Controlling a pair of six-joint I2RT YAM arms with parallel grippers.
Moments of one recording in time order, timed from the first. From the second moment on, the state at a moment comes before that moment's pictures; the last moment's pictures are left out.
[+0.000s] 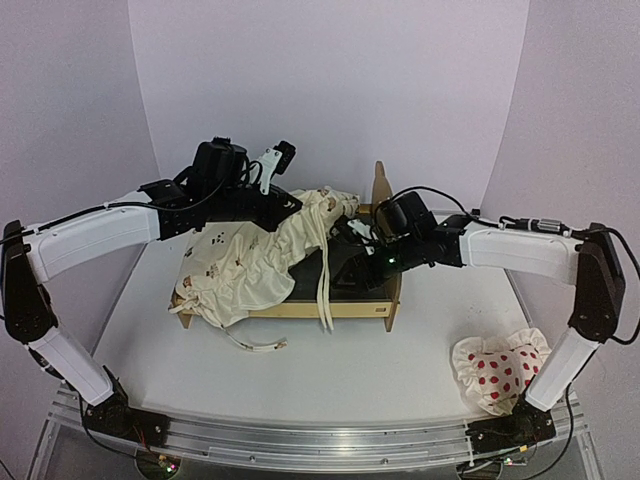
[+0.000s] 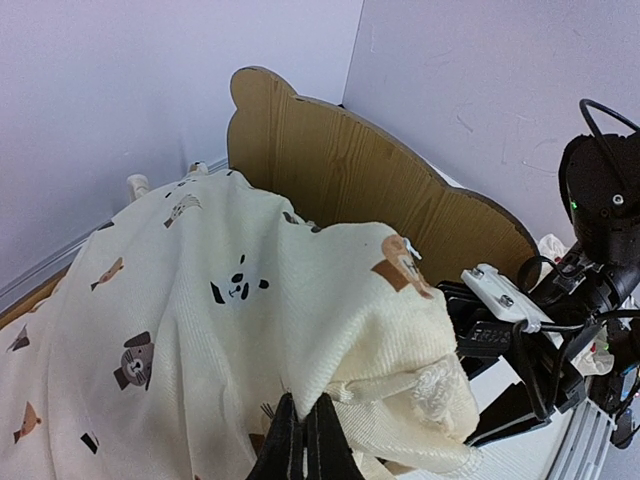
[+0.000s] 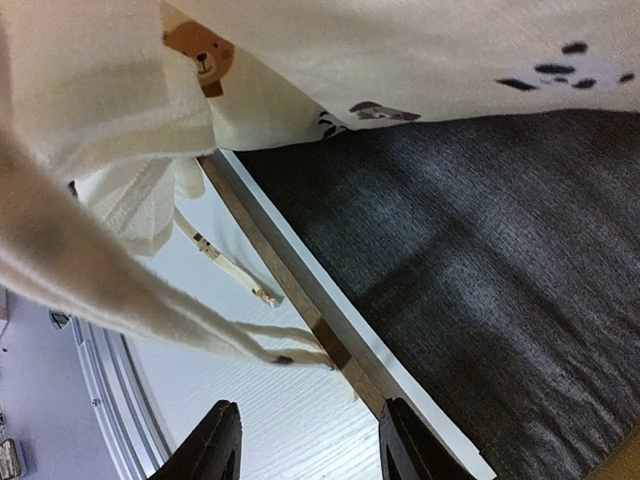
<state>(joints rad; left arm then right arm) -0.79 1.55 1.40 -0.23 0.11 -0.10 0.74 1.69 1.26 -0.37 -0.42 0.12</state>
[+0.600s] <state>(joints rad) -0.79 1.55 1.40 -0.23 0.11 -0.10 0.76 1.73 1.27 -0.25 -0.44 0.10</state>
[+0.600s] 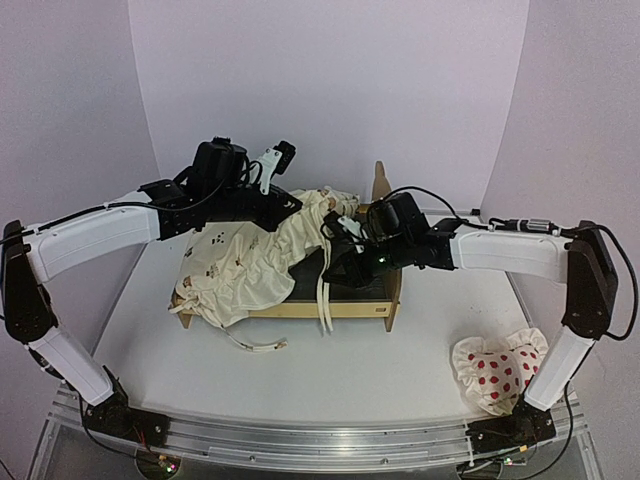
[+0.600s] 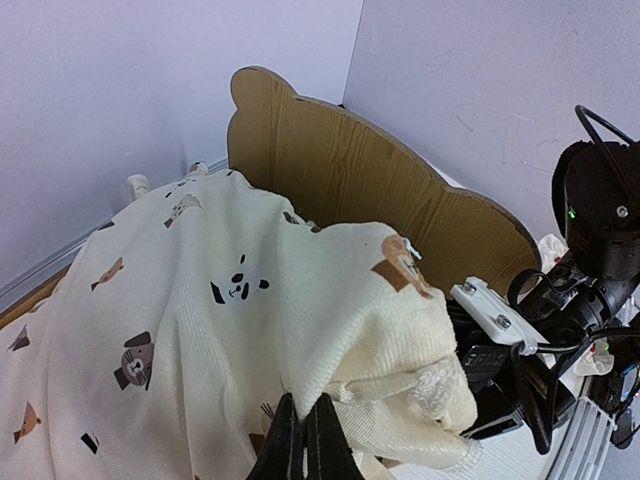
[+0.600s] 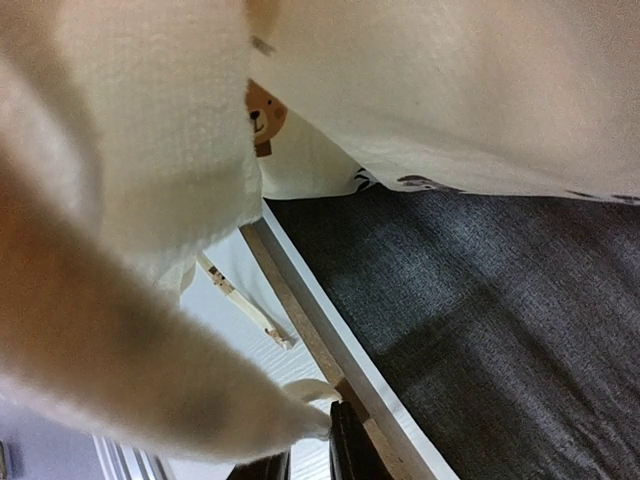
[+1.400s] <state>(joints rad) -0.79 1.55 1.40 -0.23 0.12 -0.10 0.76 1.71 1.25 -0.26 -0.33 0.11</state>
